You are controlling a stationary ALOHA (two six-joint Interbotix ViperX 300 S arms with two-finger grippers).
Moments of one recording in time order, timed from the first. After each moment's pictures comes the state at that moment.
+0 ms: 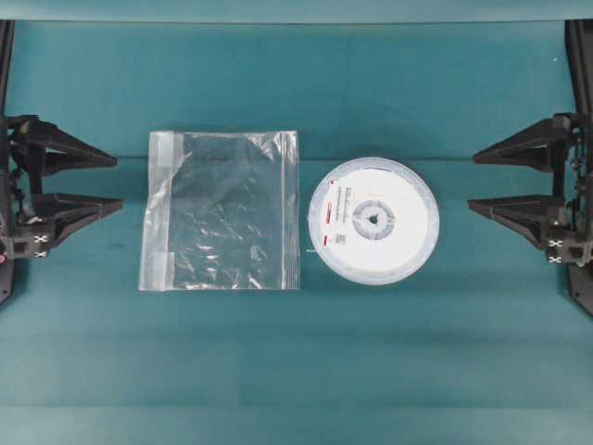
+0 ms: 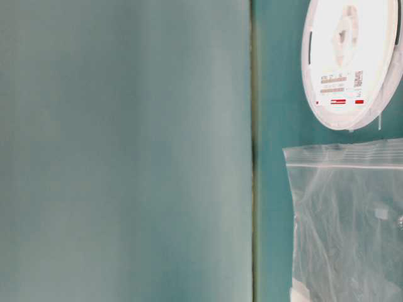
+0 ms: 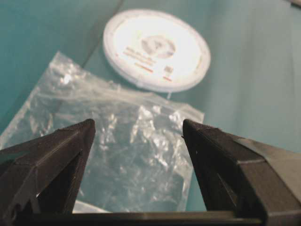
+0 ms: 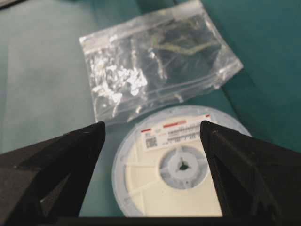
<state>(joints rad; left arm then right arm) 0.19 -0.94 1.23 0.02 0.02 -0.25 -0.18 -0.98 1.19 0.19 0.10 0.06</state>
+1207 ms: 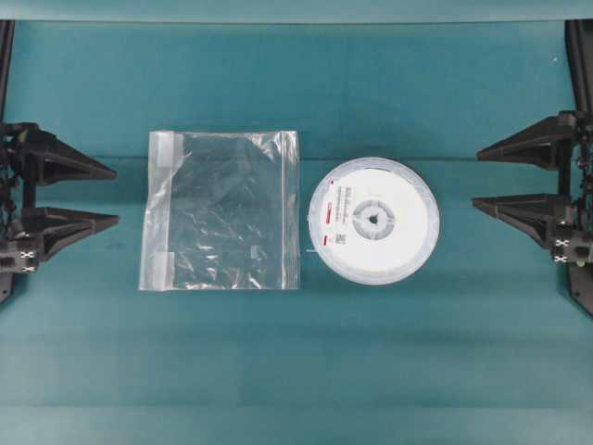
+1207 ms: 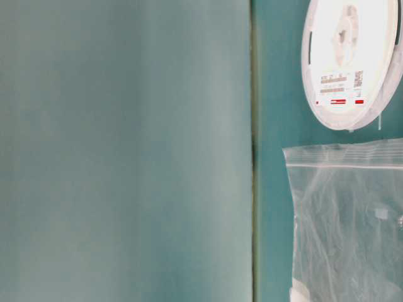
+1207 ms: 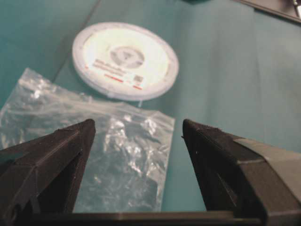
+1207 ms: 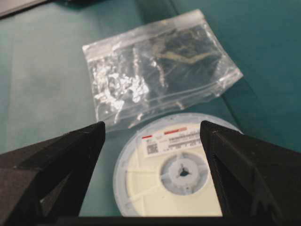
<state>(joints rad) 0.11 -0.97 1.21 0.03 0.02 -0.24 -0.18 -1.00 1.19 0.19 0.11 0.05</state>
